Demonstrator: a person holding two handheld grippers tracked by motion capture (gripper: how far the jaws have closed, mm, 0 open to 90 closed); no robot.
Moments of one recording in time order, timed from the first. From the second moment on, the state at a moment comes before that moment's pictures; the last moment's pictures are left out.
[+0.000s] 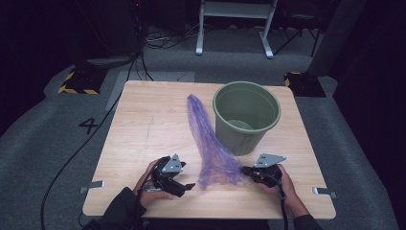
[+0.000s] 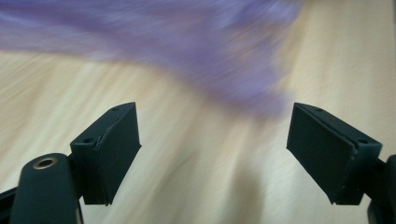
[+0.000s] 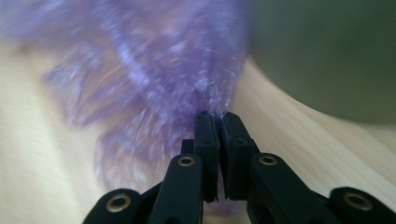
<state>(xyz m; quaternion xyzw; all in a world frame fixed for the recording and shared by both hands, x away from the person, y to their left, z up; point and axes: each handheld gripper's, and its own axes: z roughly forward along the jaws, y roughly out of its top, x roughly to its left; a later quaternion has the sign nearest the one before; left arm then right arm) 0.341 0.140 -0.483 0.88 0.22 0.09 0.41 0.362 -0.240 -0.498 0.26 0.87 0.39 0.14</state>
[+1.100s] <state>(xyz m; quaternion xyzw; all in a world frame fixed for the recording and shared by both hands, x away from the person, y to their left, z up) 0.394 0.204 -0.503 0.86 0.31 0.12 0.39 0.383 -0.325 -0.474 0.41 0.79 0.42 0.21</state>
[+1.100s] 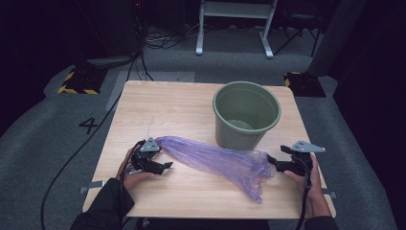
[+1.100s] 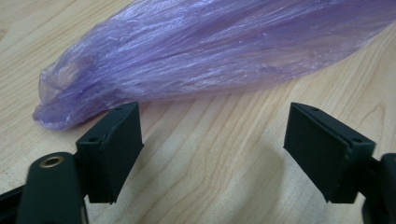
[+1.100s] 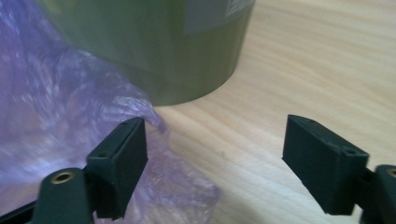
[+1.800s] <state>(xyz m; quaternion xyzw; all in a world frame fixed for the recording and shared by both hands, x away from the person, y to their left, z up) 0.404 0.203 -0.503 0.86 0.32 0.11 0.38 0.425 -0.296 -0.442 0.32 0.81 0.46 0.18</state>
